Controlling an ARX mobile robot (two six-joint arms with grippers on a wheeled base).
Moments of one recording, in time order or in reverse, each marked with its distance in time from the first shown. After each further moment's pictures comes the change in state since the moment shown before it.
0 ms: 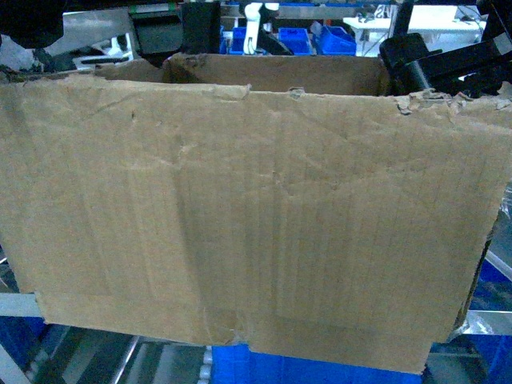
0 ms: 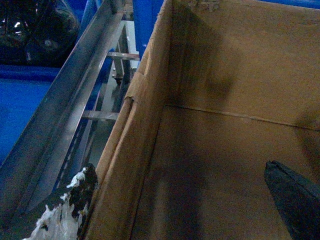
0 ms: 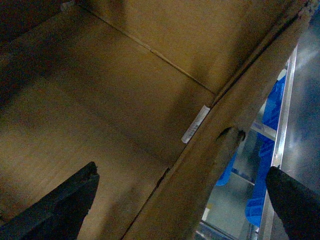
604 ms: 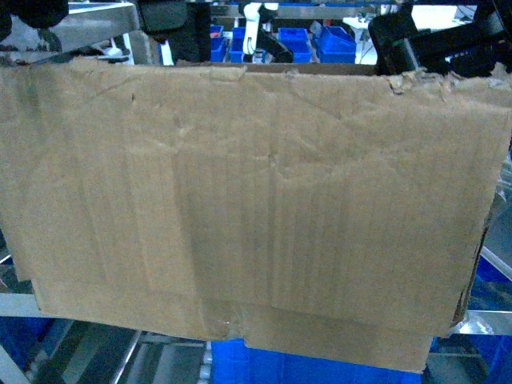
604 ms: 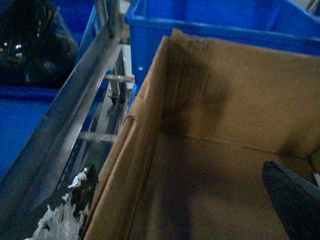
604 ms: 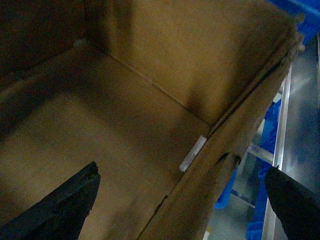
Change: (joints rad) left arm 0.000 -0.002 -0.002 0.092 -0.005 0.008; right arm 0.002 -0.003 0.000 0.076 -0.021 -0.002
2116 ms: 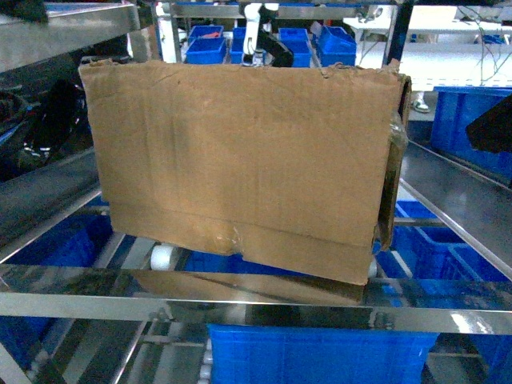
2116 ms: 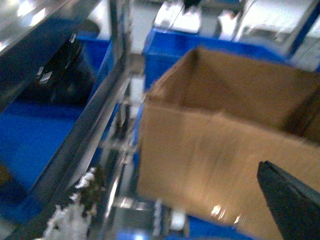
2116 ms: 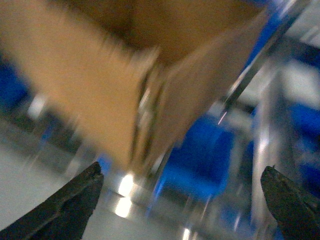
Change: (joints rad) left arm -0.034 -0.435 -0.308 -0.022 -0.082 -0.003; right arm 0.005 -0.418 -0.293 -0.097 0.008 0.075
